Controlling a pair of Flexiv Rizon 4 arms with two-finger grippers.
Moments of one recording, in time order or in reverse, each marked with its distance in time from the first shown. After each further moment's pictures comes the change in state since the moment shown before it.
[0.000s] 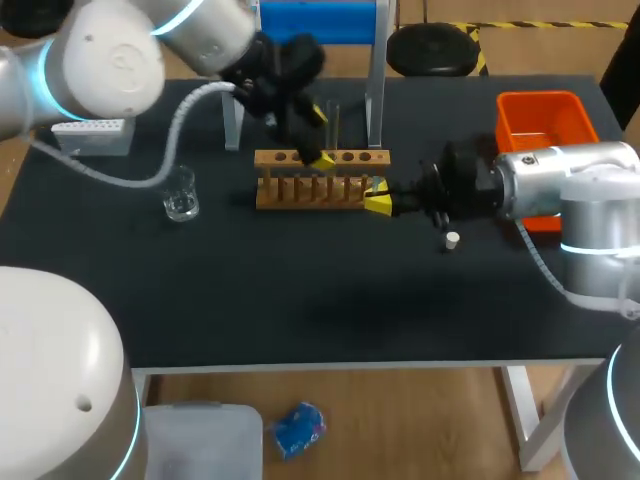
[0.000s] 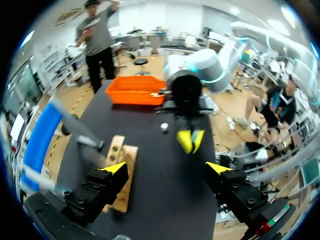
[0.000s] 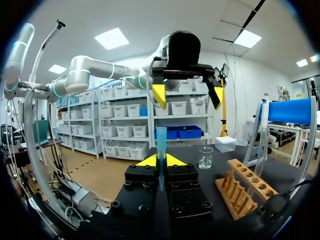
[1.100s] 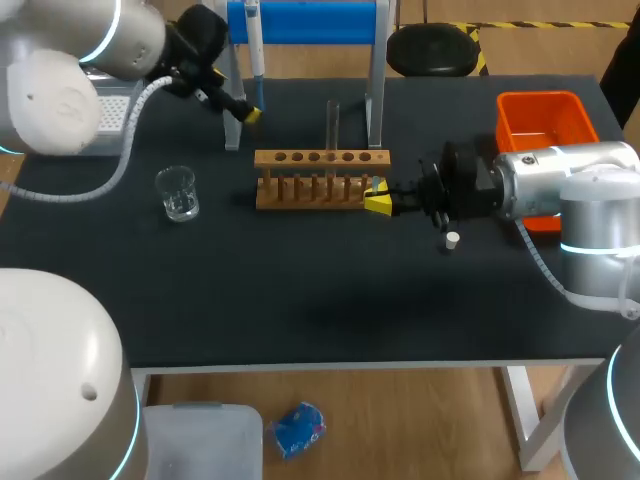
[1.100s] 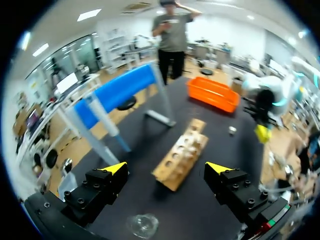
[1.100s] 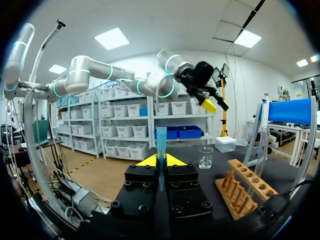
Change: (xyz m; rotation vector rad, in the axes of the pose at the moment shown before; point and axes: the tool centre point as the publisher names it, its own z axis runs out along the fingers) left arm -0.131 0.091 -0.057 0.095 -0.423 -0.363; right arm 0.000 0.000 0.000 0.000 0.000 0.000
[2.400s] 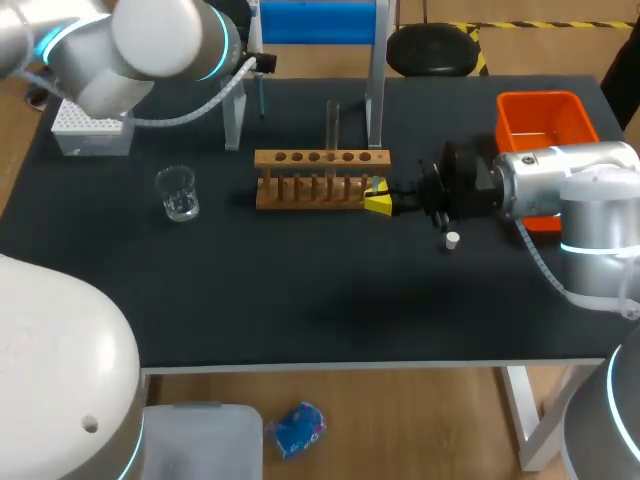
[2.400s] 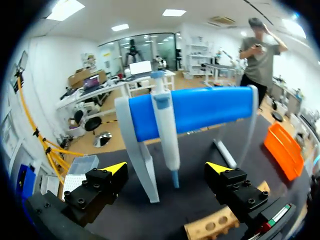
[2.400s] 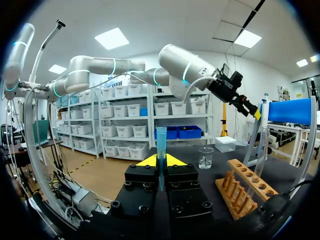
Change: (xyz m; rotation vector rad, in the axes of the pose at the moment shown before) left arm -0.100 -0.044 0.076 0.116 -0.511 -0.447; right arm 0.000 0.000 0.000 0.000 0.000 0.000
